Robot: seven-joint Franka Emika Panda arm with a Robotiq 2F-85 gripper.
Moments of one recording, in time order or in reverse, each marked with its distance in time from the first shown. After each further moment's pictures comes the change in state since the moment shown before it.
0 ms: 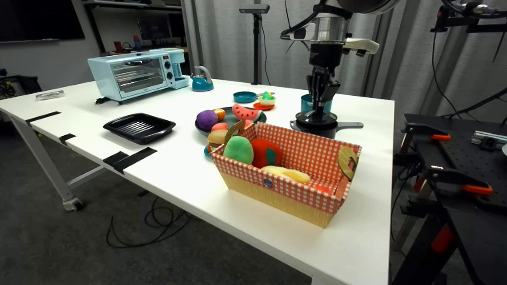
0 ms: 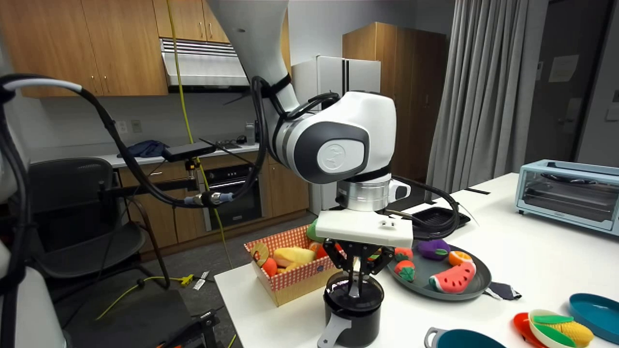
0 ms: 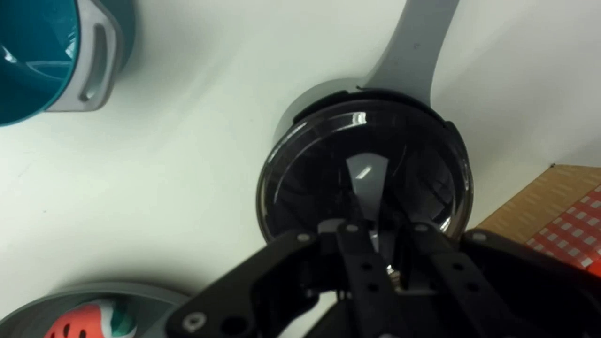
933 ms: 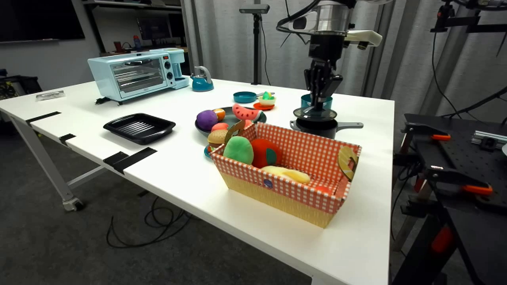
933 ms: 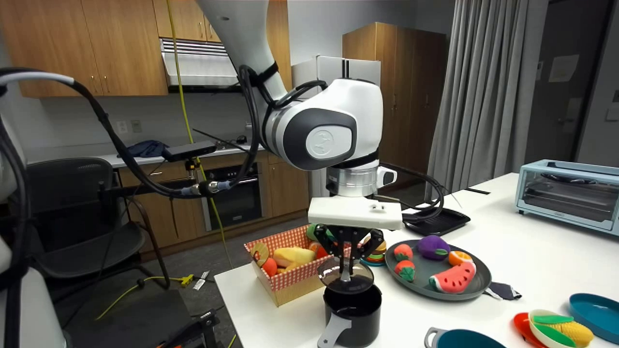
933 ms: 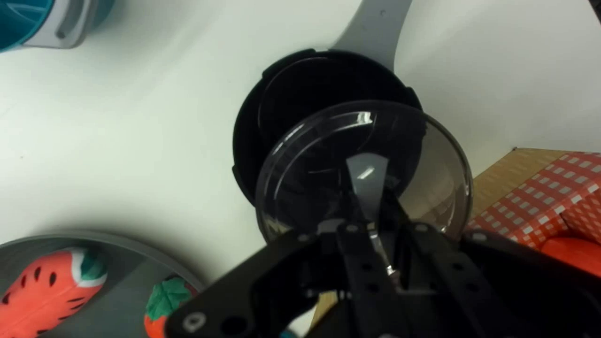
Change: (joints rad) arm 0.027 -0.064 0.022 -0.021 0.024 -0.020 -0.040
